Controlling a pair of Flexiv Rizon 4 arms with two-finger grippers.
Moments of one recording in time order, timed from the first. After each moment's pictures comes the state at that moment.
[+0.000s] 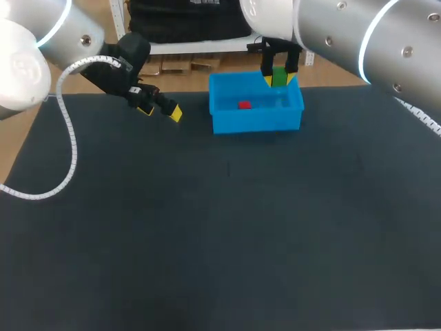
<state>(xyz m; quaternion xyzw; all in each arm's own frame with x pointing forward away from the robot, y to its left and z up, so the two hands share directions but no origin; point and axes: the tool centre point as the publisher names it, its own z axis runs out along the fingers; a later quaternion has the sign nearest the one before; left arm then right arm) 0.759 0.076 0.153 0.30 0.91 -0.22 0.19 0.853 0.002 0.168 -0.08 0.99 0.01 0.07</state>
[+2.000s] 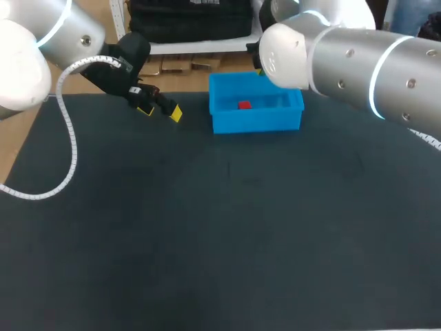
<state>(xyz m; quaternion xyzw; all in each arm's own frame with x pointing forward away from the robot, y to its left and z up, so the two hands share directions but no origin) 0.759 0.076 0.153 0.30 0.91 -0.22 0.19 0.940 0.020 0.139 -0.12 0.96 0.09 0.24</state>
